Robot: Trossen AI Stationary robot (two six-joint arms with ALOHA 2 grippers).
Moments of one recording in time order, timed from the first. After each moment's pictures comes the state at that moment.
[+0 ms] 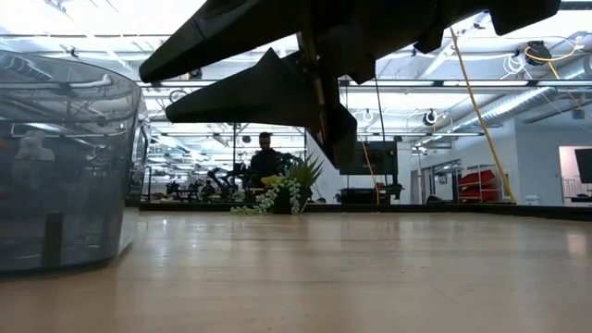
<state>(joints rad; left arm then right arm) -1.20 1.64 1.23 -1.00 -0.57 -1.14 0.50 2.08 1.23 0.39 0.34 0.85</state>
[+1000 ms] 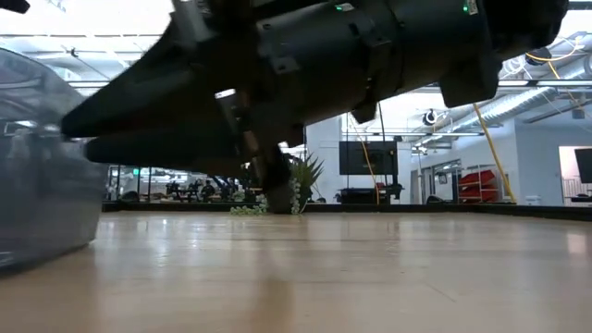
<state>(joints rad) -1.18 1.30 1.01 -1.28 -0.99 -1.41 0.46 2.24 1.28 0.64 0.29 0.70</state>
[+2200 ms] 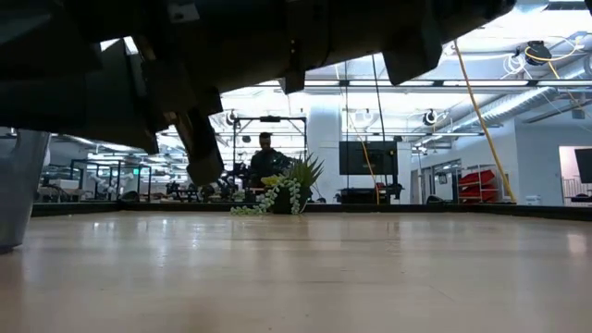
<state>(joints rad) -0.99 1.18 0.88 -1.14 -0.97 -1.28 0.45 2.36 1.53 0.53 0.23 0.59</state>
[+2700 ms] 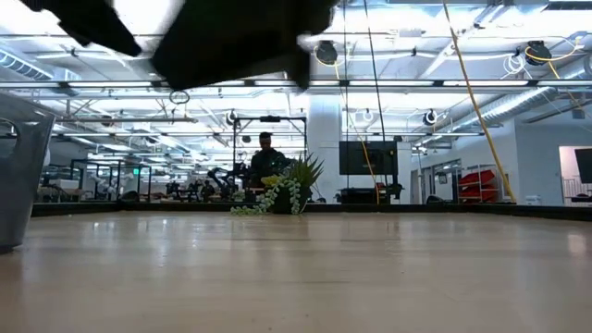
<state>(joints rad) -0.71 1.18 0.86 -0.63 -0.71 -0.67 0.45 2.11 1.53 -0.08 0.22 0.45</state>
